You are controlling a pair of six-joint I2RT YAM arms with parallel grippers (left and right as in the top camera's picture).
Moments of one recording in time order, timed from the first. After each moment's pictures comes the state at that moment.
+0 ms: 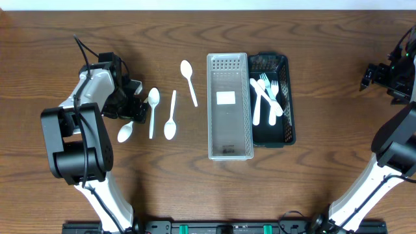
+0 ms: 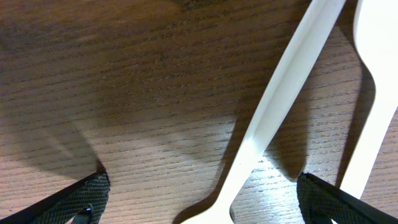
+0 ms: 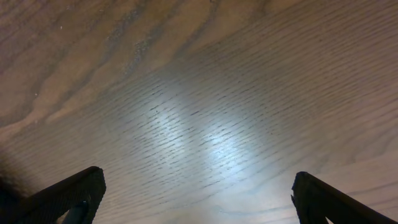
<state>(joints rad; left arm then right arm) 0.12 2.04 1.37 -0.95 0.02 0.35 -0.46 2.22 2.05 -1.40 0.02 0.03</state>
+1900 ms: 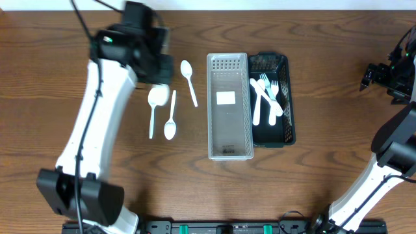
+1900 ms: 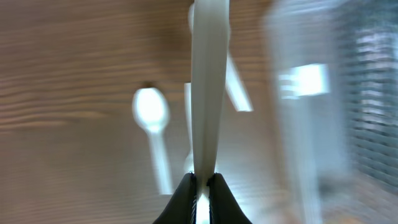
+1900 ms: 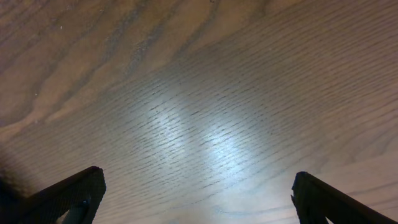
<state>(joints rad) -0.24 1.73 1.78 -1.24 0.09 -0.07 -0.46 2.22 2.05 -1.40 0.02 0.03</state>
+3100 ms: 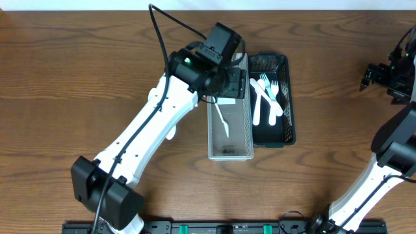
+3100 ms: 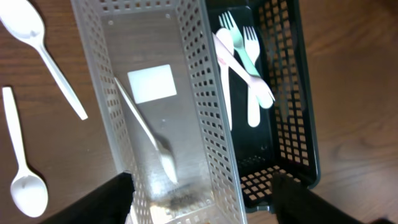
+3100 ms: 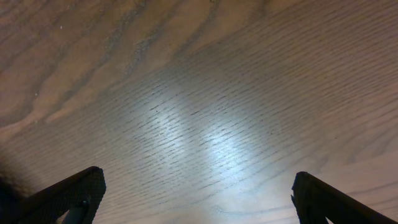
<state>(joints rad) -0.60 1.80 1.78 -1.07 0.13 -0.46 -0.46 2.22 2.05 -1.40 0.02 0.03</state>
